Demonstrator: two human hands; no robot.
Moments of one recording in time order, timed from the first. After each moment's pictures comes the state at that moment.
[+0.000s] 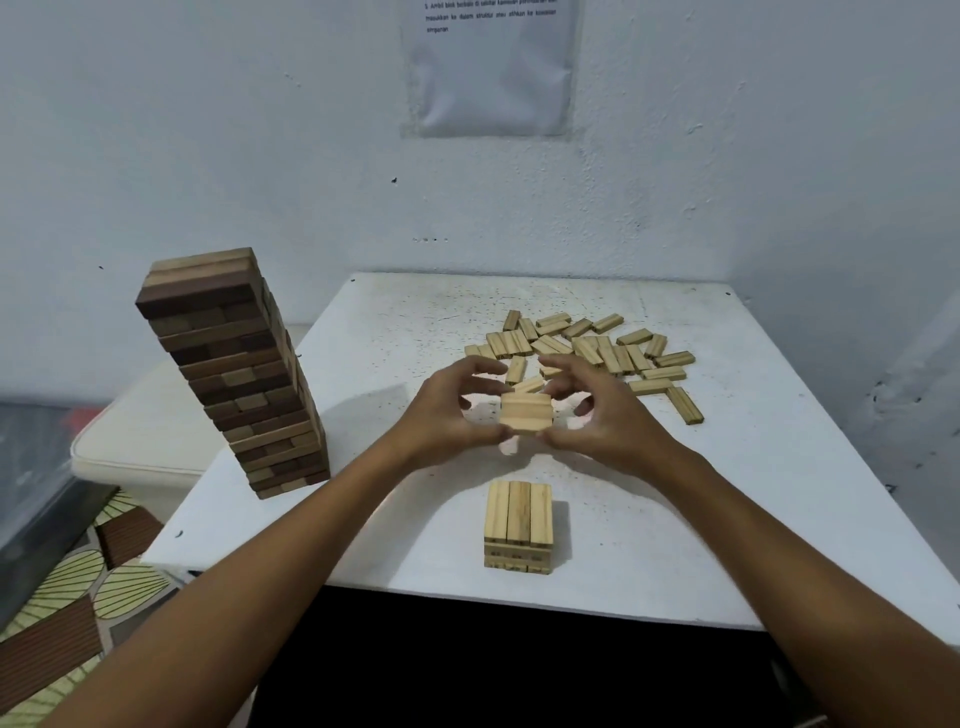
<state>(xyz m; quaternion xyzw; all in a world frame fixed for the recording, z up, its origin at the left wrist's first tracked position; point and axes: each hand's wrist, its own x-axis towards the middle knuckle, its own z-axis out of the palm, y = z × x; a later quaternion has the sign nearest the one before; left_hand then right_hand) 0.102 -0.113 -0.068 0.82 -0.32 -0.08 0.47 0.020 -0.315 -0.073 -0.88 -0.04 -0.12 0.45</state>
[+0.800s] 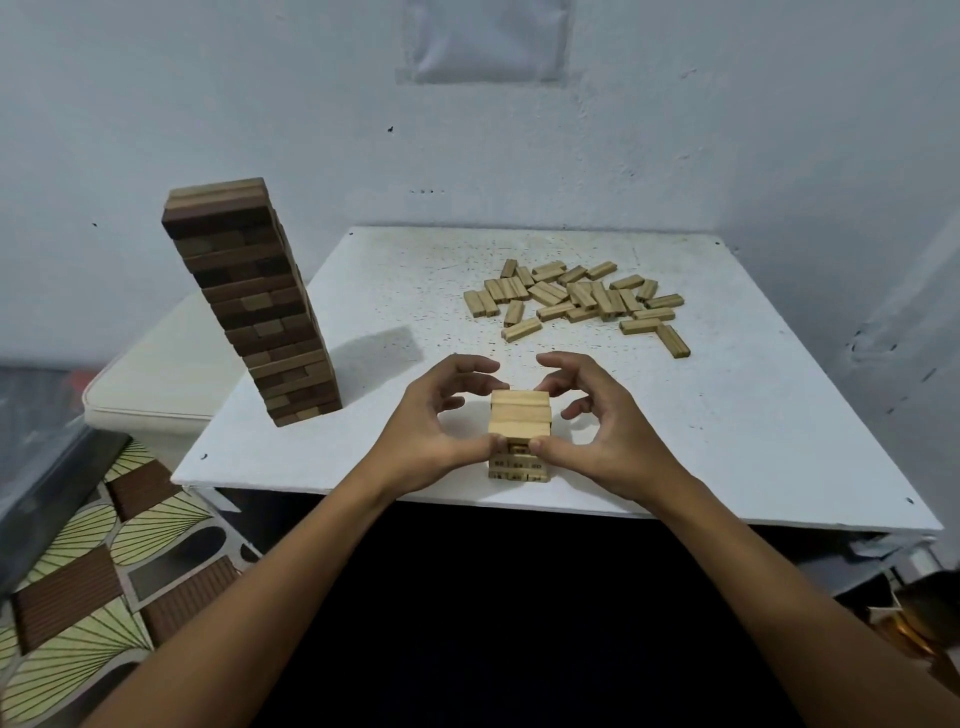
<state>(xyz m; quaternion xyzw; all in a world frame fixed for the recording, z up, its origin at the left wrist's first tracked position) 0.014 -0.069 -0.083 0.77 -0.32 -0.07 0.55 -0.063 -0.268 -0.088 -0.85 -0.04 -0.14 0.50</state>
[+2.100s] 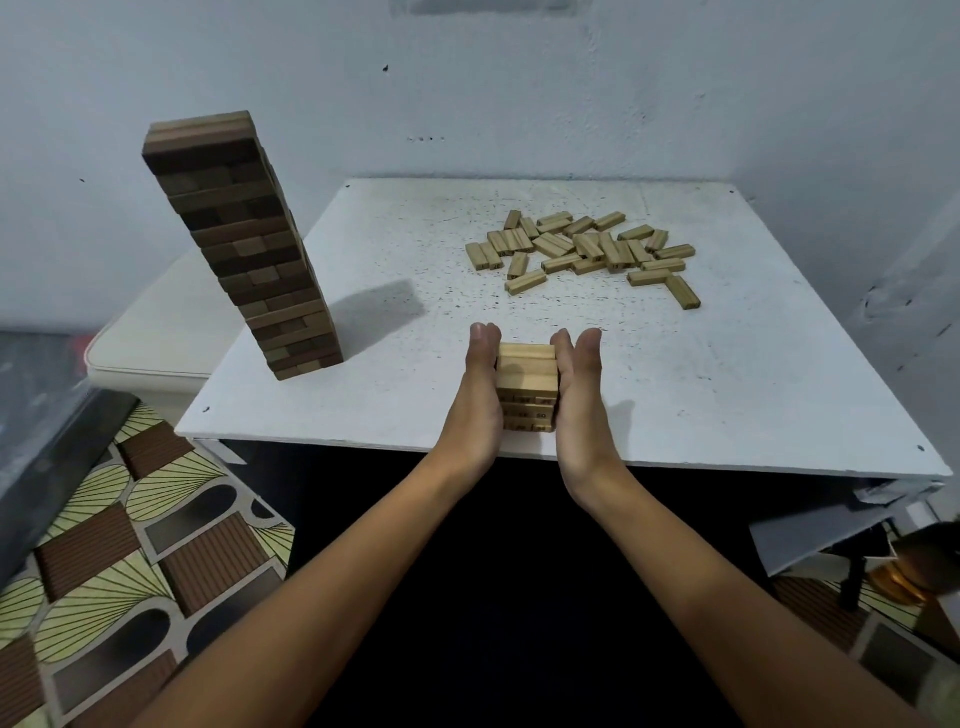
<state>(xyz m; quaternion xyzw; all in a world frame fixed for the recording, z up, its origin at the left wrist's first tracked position) -0.036 -0.114 -0.087 0.71 -0.10 -0.18 0.67 -0.079 -0.196 -0.081 -0.63 0.14 -0.10 0.76</state>
